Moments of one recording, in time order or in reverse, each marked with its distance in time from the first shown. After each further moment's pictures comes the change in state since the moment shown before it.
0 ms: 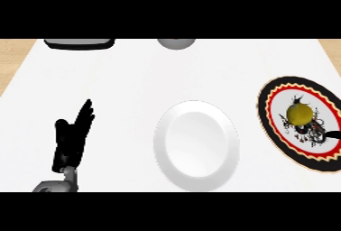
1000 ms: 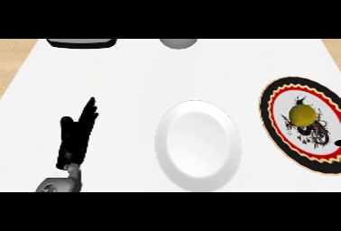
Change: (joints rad) left arm -0.023 -0.023 0.004 0.014 -0.023 -0.007 0.006; right arm -0.046 -0.093 0.050 0.244 0.036 -0.138 -0.127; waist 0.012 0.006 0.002
